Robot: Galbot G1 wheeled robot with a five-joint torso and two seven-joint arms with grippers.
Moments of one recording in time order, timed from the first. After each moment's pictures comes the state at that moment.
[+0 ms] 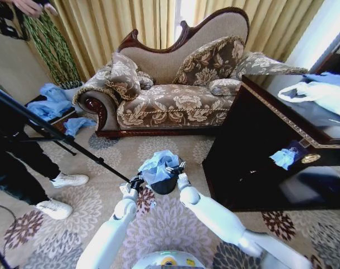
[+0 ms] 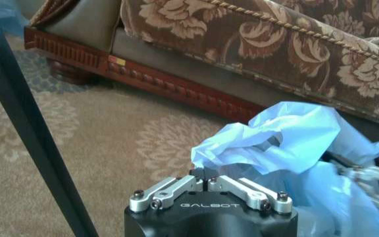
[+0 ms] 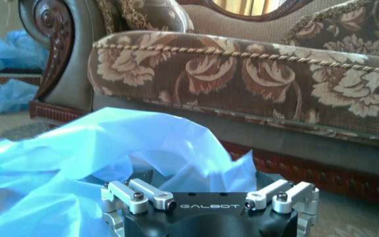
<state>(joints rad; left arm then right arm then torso) 1.12 -1.24 -0.23 -1.58 -0.68 0.03 -0.24 -0.57 1.34 -0.42 1.12 0.40 0.15 0.43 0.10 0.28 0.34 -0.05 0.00</state>
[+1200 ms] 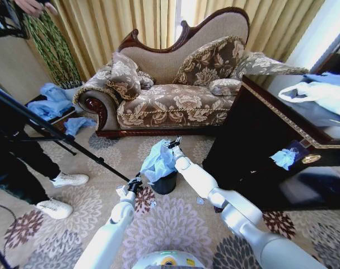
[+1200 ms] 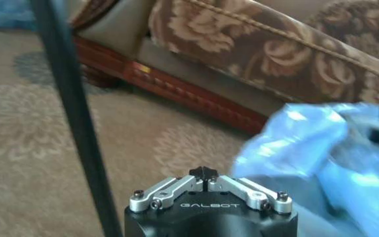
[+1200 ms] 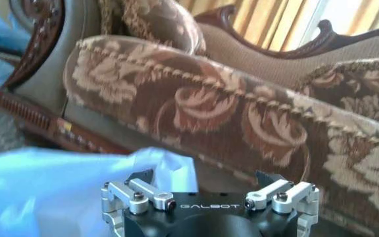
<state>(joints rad) 1.15 -1.25 -0.34 -1.59 -0.73 0.03 -0.22 -0.23 1.52 -0.38 0.62 0.27 0.23 0.24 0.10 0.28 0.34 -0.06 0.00</state>
